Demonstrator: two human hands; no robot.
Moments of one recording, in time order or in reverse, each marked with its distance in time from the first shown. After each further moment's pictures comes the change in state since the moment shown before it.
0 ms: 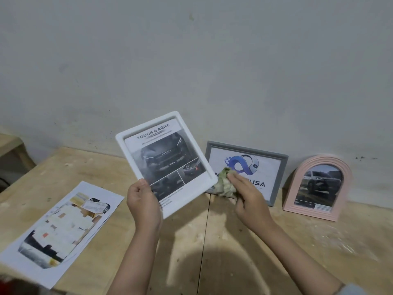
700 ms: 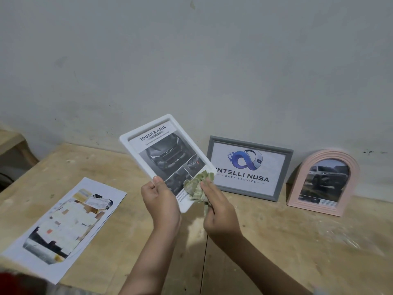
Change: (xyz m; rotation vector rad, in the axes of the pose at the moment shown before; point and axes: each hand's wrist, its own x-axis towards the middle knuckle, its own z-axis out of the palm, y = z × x) left_hand -0.011 -0.018 0.022 0.024 0.050 -0.014; right_hand -0.023 -0.071 0.049 0.196 -0.050 0.081
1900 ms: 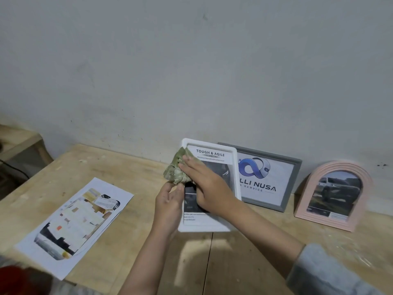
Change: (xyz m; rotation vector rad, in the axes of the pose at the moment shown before) left_hand -0.001 0.003 -0.022 0.033 -0.544 -0.071; right_hand 0.083 -0.021 -0.005 -0.088 -0.218 -0.447
